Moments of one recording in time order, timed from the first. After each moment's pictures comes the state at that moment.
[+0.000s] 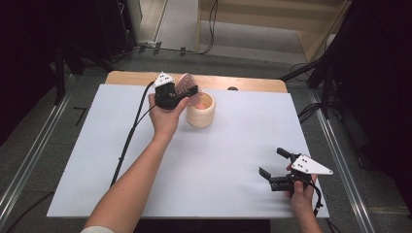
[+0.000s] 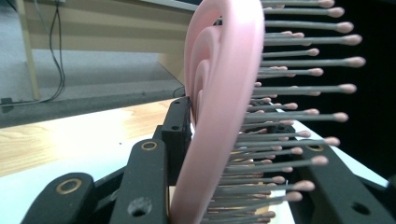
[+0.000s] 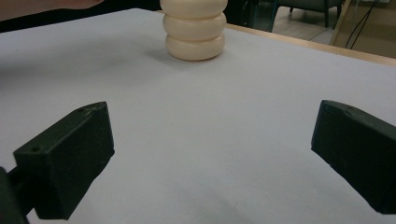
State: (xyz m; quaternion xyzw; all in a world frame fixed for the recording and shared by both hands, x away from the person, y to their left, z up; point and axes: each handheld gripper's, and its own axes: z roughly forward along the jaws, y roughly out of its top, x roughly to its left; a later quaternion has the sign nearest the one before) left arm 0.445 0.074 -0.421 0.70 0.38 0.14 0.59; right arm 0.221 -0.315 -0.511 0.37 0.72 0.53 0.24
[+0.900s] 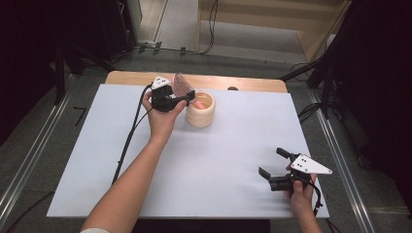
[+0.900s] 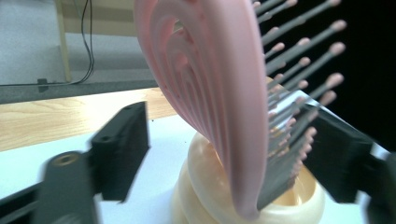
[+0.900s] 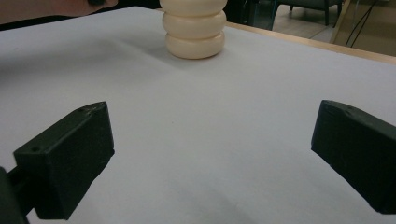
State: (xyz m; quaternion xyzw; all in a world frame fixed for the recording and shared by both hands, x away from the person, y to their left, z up) left arm 0.447 0.088 -0.434 0.70 0.42 0.16 0.55; right arm 0.222 -0.314 -0.512 0.38 0.72 0.53 0.23
